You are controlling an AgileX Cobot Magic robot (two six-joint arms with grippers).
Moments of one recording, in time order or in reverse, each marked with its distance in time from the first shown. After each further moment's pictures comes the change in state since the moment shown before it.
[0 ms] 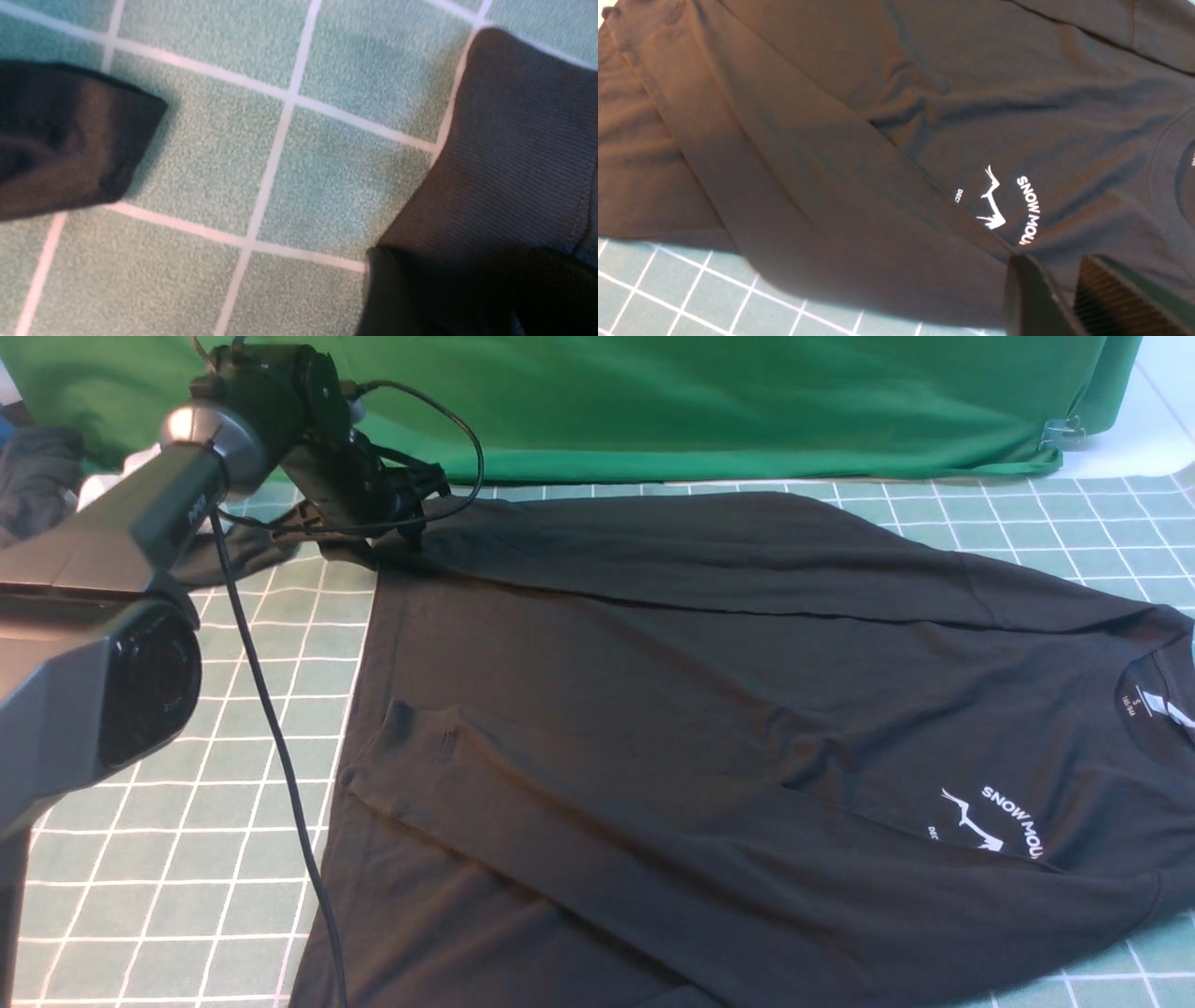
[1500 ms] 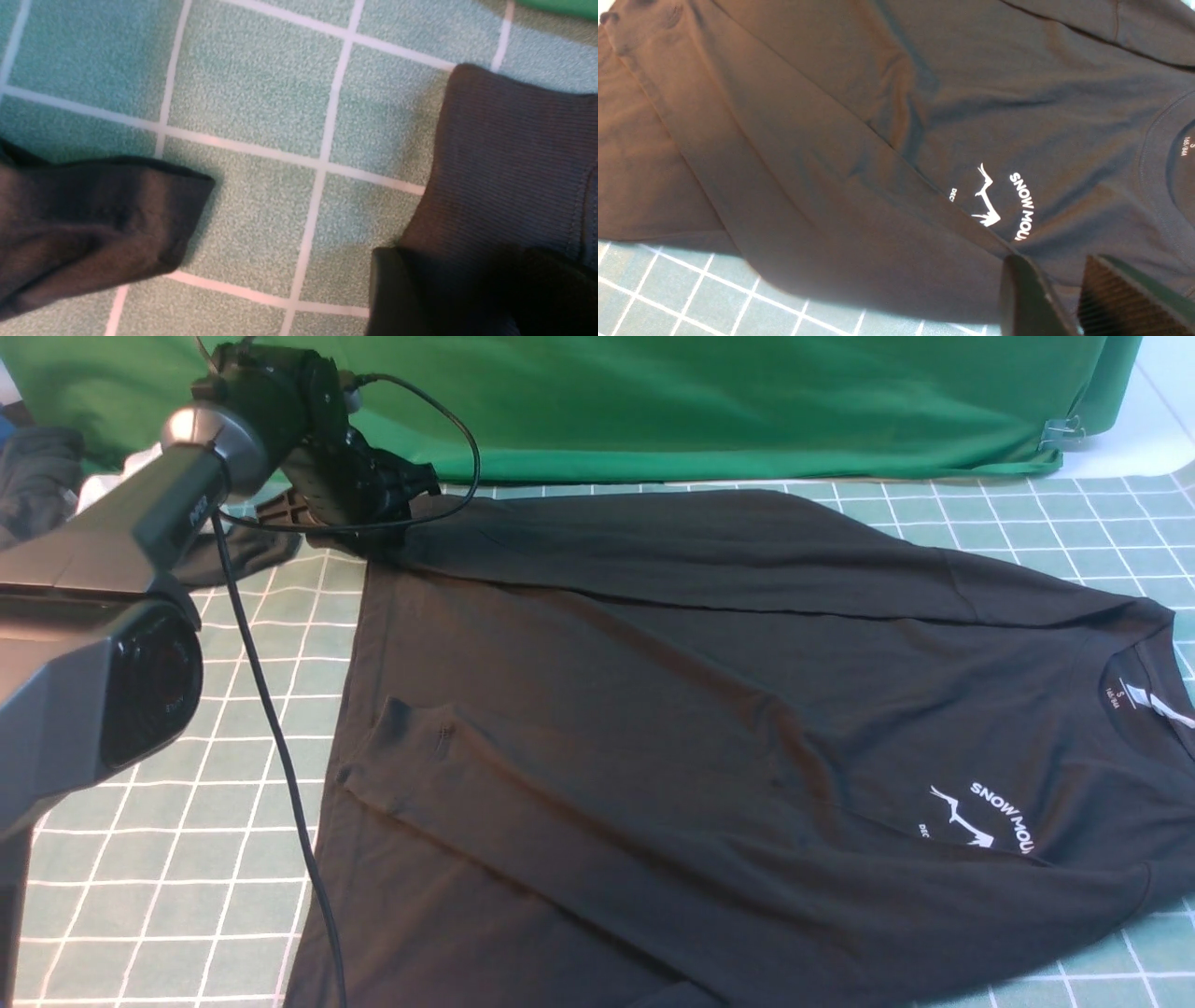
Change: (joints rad) right arm 0.000 0.000 0.000 0.000 -0.003 0.009; left arm -0.001 0.003 0.000 0.100 -0.047 0.032
